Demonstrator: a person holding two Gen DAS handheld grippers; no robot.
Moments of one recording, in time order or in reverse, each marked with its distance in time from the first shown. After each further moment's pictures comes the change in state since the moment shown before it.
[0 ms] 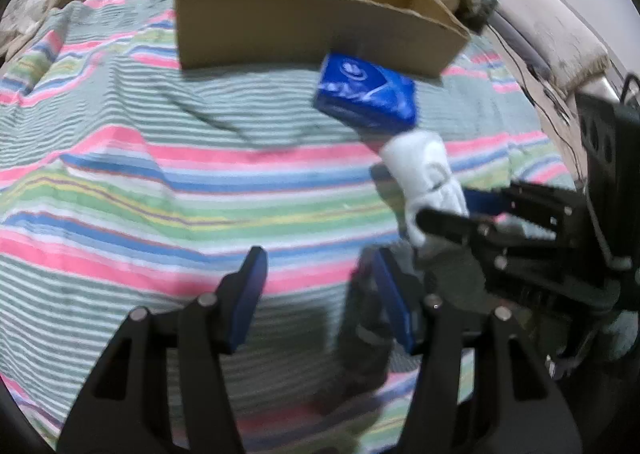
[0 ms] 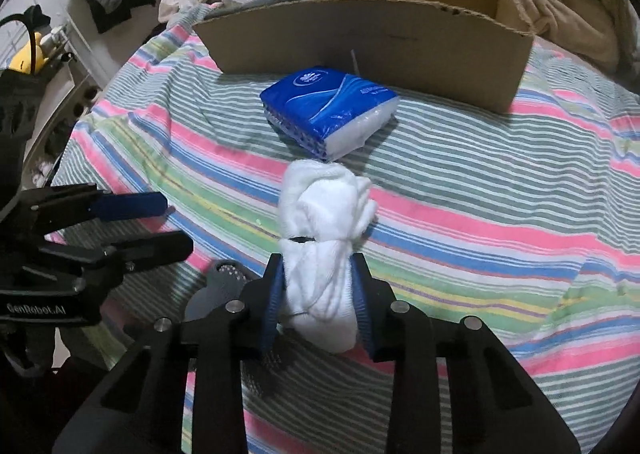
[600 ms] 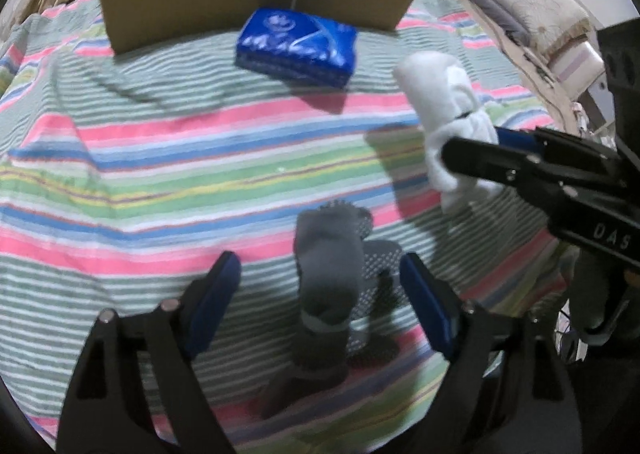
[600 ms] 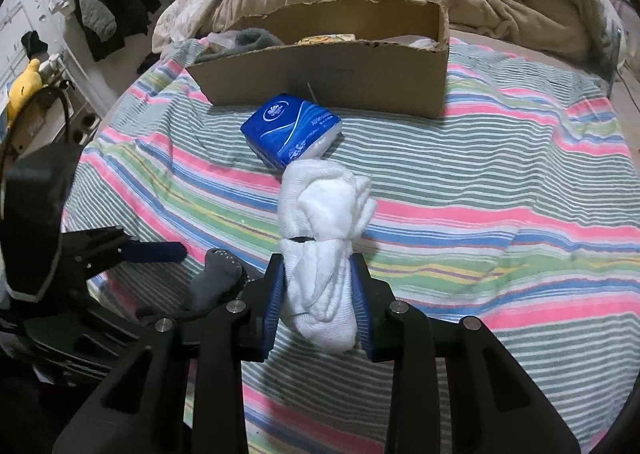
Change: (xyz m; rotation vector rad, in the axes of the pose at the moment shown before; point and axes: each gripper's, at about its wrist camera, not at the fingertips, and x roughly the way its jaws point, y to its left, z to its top) left arm 0.023 -0.038 -0.018 0.093 0.032 -0.039; right arm -0.043 -0.023 -0.019 0.069 -0.087 0.001
